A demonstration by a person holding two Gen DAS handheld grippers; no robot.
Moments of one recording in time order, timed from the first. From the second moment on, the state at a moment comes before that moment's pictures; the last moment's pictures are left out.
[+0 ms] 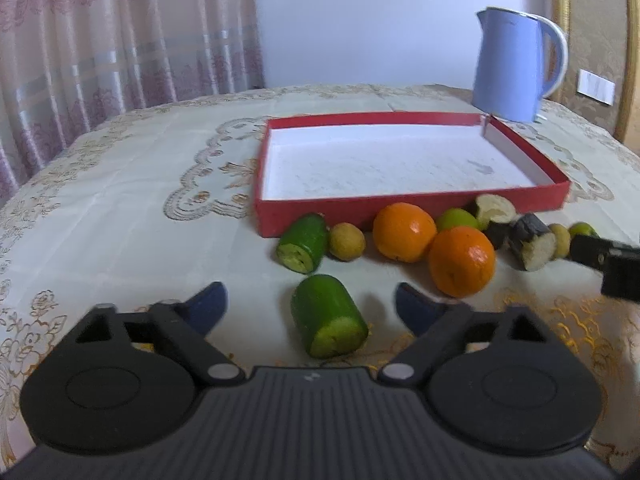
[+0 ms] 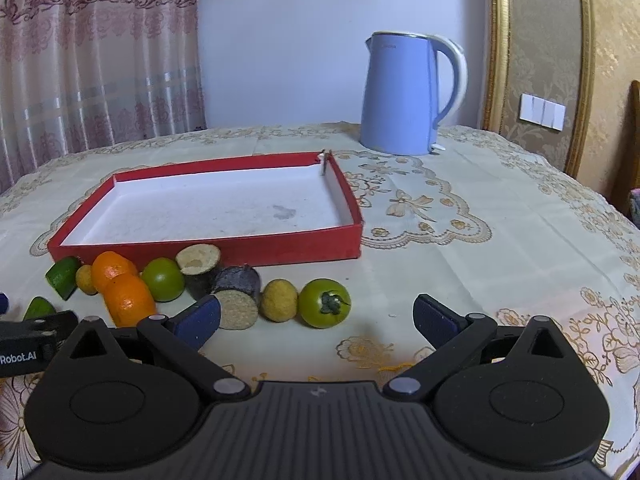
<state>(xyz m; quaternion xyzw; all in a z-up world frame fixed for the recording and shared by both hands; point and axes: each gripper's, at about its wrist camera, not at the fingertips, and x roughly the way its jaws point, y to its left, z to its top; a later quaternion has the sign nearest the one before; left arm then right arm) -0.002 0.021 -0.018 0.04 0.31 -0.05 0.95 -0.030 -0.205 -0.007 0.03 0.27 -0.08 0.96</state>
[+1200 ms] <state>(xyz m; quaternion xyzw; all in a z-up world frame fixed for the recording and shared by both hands) -0.006 0.030 -0.019 0.00 0.31 -0.08 0.95 -0.048 -0.249 -0.020 0.06 0.27 -0.08 0.96</state>
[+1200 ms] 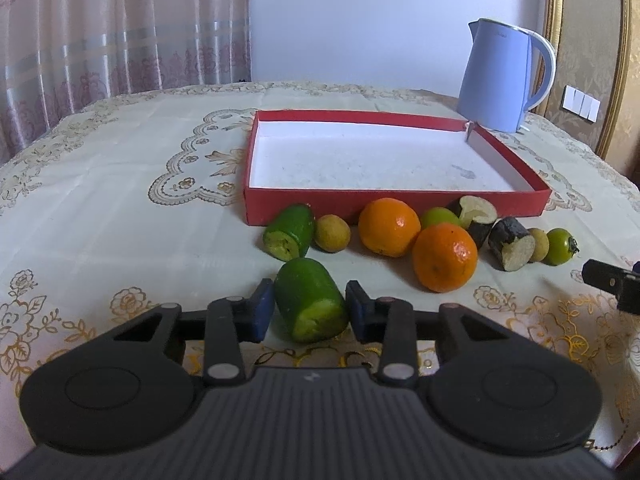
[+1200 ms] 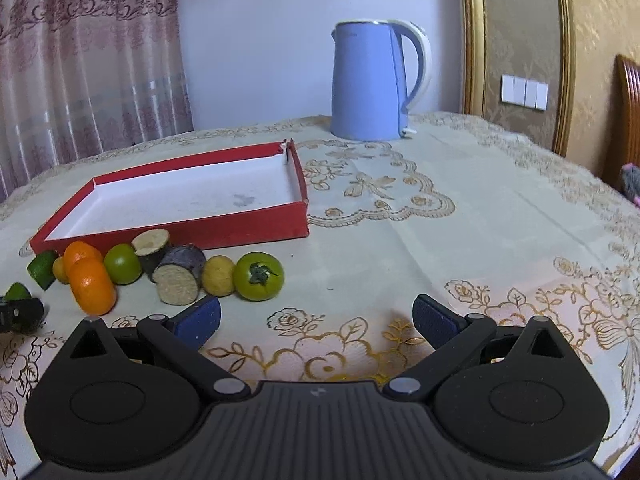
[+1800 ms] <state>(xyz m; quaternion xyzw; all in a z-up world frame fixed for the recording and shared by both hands) -0.005 0.030 -0.021 0.00 0.31 -0.09 0.95 -0.001 -0.240 -0.022 0.03 0.29 -0.06 0.96</state>
